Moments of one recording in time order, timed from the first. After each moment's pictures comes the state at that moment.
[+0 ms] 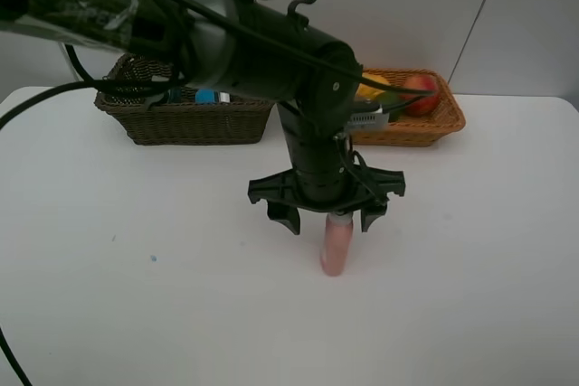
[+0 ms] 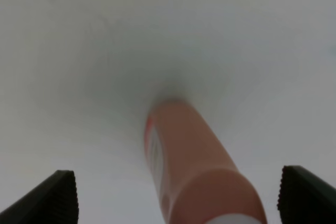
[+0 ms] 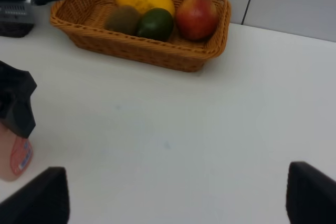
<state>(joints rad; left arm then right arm) -0.95 2.10 -1.48 -0.03 0.74 -0.85 -0.08 0.00 -0.53 0.16 1.09 -0.28</state>
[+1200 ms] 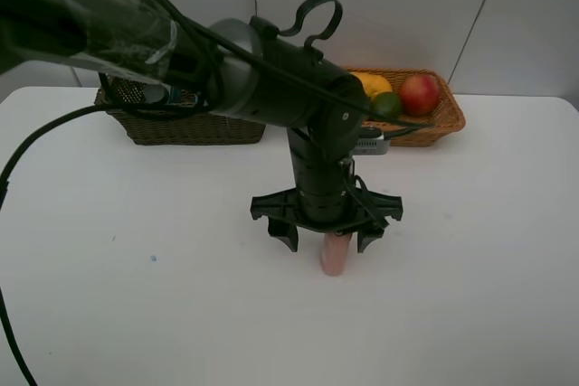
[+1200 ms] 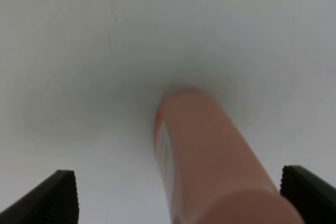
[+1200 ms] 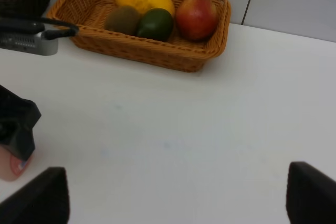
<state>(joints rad) -0.96 2.16 -1.48 -0.03 0.74 -0.84 -0.08 0.00 -0.53 0.16 1.09 -0.28</state>
